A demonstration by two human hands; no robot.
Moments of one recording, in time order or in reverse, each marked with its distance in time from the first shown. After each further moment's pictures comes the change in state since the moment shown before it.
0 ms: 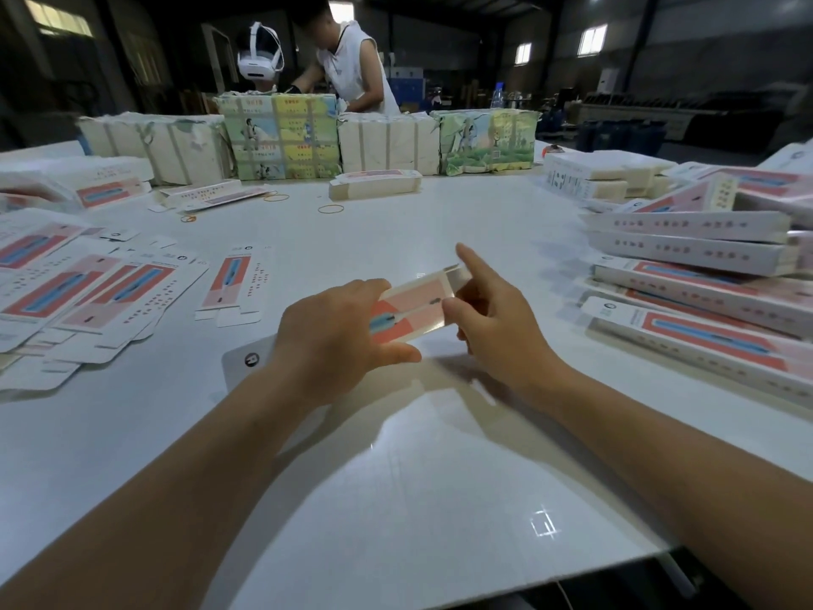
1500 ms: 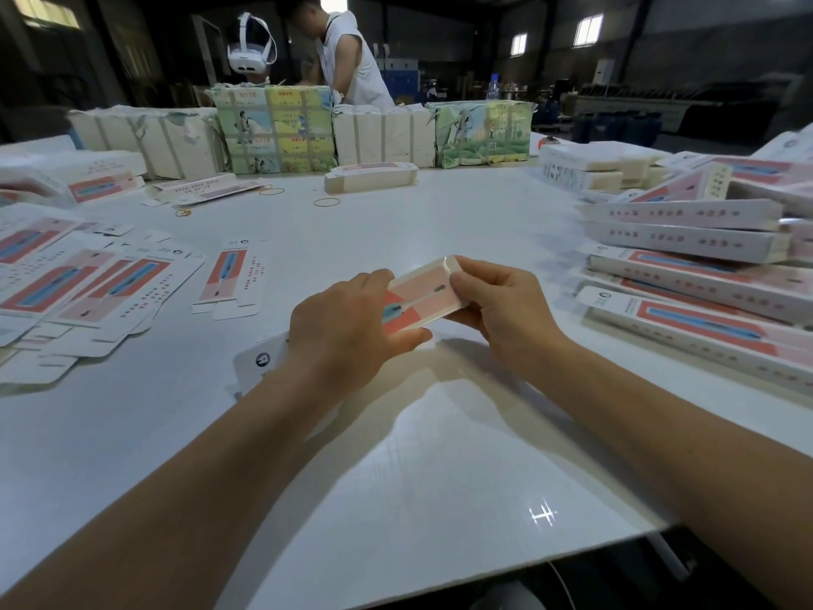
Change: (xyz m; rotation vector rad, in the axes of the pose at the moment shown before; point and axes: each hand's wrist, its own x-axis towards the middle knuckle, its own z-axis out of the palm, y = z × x) left_hand 0.000 0.014 0.011 0.072 0.040 -0.073; right_hand 0.008 -0.004 -0.002 0.517 0.048 0.249
